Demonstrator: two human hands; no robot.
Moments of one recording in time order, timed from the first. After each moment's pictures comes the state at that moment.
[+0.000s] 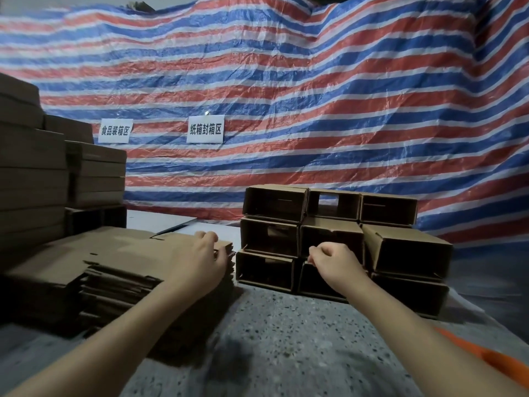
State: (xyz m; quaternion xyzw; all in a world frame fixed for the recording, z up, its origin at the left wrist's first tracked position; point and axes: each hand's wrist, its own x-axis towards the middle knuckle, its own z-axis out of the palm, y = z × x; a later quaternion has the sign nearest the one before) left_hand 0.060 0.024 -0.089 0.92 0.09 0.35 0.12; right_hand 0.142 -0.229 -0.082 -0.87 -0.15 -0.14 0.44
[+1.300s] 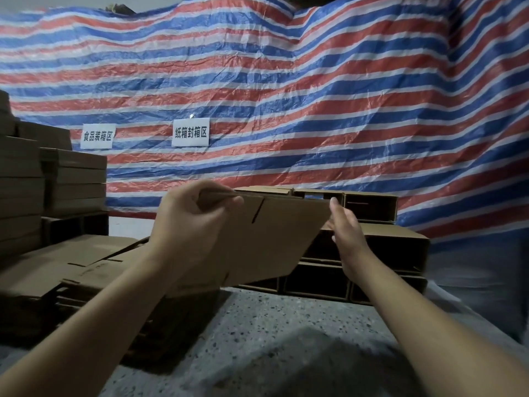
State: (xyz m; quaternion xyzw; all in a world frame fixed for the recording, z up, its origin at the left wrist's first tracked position) left_hand -0.013 -0.037 -0.012 0.73 -0.17 0.47 0.47; right_hand 0.152 -0.258 -0.043 -0.65 -0.14 -0.17 0.72
